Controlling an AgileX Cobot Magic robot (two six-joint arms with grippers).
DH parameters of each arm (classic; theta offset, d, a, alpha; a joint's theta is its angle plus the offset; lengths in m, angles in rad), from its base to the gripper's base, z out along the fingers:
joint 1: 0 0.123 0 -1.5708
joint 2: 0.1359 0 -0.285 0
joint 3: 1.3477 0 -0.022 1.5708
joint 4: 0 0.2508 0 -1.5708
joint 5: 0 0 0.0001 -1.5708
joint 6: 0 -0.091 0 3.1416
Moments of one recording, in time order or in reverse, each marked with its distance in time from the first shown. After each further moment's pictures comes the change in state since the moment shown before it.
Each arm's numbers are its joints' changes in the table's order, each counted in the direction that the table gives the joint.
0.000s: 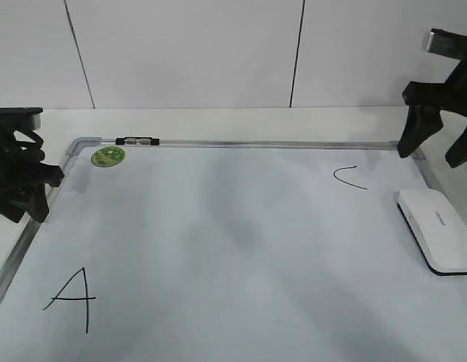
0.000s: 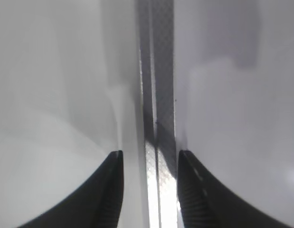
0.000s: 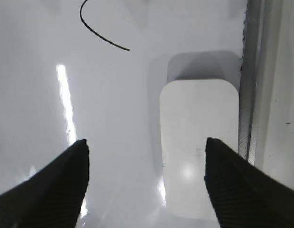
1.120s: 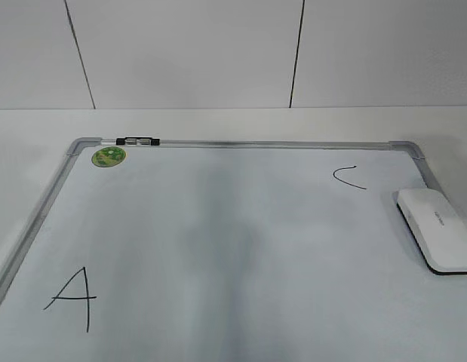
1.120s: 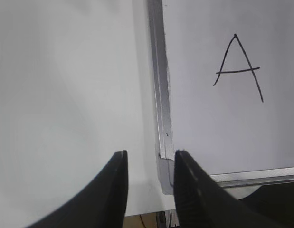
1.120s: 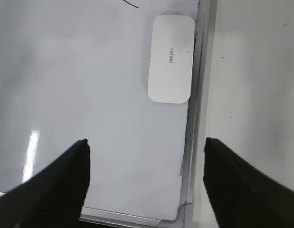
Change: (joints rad) left arm 0.019 -0.786 0.269 0.048 0.401 0.000; right arm 0.000 -0.948 0.495 -0.082 0.000 0.086
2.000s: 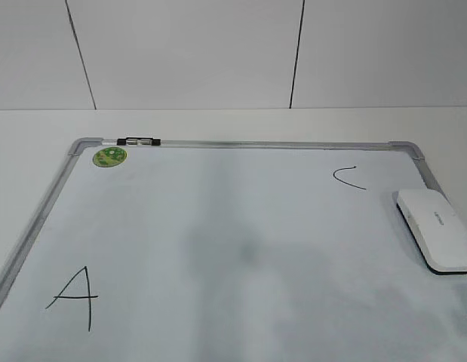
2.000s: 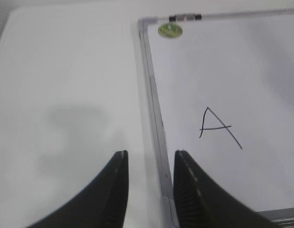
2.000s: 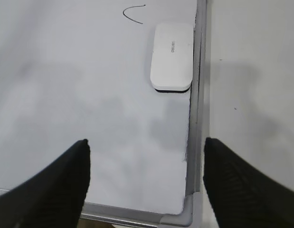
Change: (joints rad) left arm 0.000 -1.088 0.425 0.000 -0.127 0.000; right arm 0.000 -0.698 0.491 0.007 -0.139 0.008
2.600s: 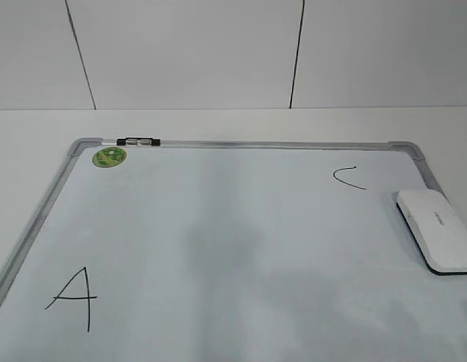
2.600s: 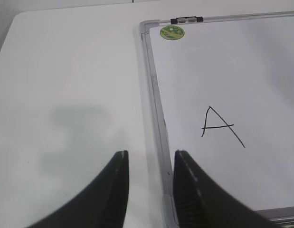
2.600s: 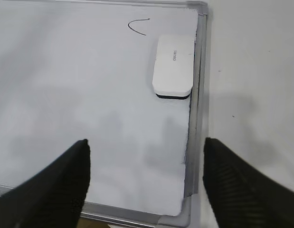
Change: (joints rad) left arm 0.000 -0.032 0.003 0.007 0.008 0.000; right arm 0.000 -0.185 0.031 0.003 0.065 0.024
